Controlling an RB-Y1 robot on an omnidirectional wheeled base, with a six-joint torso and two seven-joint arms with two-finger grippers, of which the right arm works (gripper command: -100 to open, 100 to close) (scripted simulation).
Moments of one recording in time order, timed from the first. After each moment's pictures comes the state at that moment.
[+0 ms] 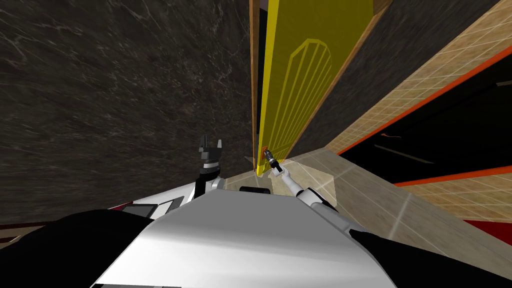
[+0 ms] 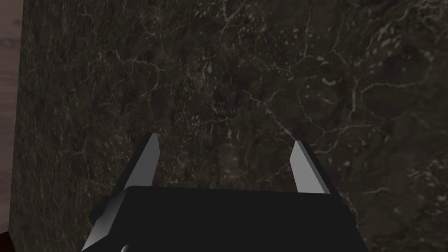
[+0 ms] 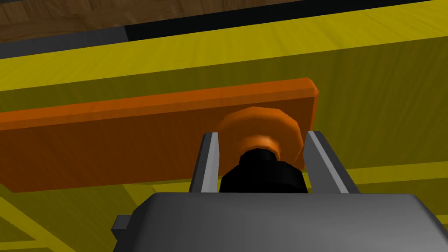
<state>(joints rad) -0.37 -0.30 0.49 -0.89 -0.14 -0.53 -0.37</state>
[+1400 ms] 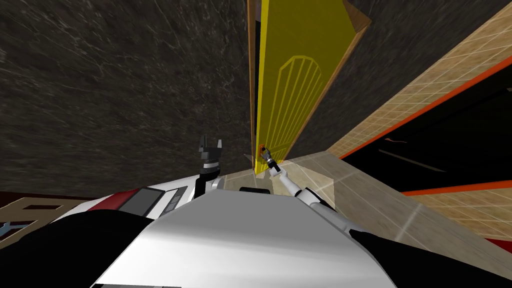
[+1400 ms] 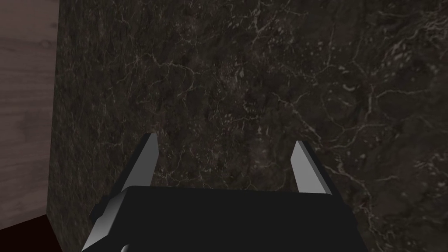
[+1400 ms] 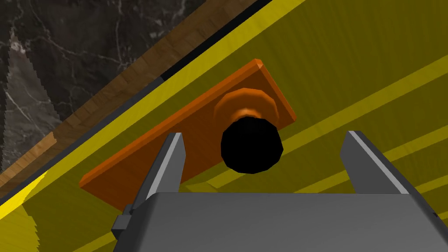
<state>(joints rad) -0.37 -0.27 0.55 -0.93 -0.33 -0.50 -0.71</state>
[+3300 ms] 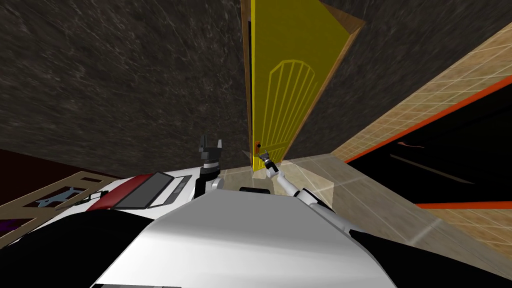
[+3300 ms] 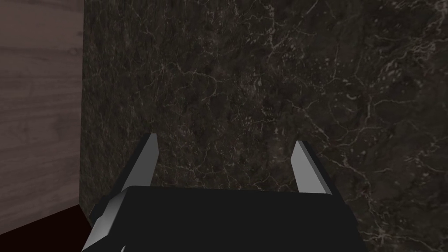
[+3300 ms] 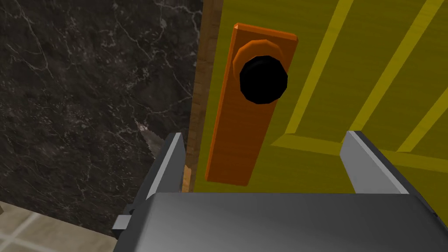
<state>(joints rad) -0.36 -0.25 0.63 -0.98 -0.62 -0.44 -1.19</state>
